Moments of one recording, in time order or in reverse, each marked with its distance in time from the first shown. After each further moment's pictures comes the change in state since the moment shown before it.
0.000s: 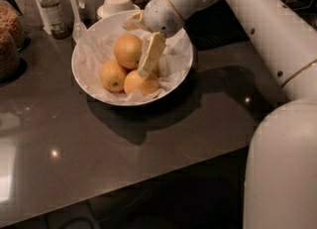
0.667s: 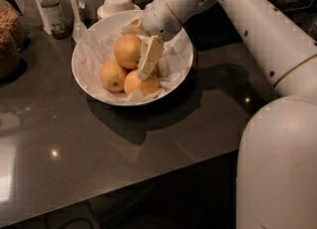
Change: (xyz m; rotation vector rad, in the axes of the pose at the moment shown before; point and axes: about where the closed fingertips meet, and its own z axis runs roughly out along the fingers) arm 0.005 0.002 0.012 -0.054 -0.012 0.032
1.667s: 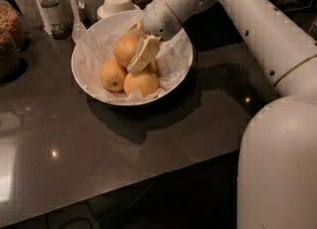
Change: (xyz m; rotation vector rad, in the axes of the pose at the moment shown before) arm 0.000 0.000 0.000 0.000 0.000 0.000
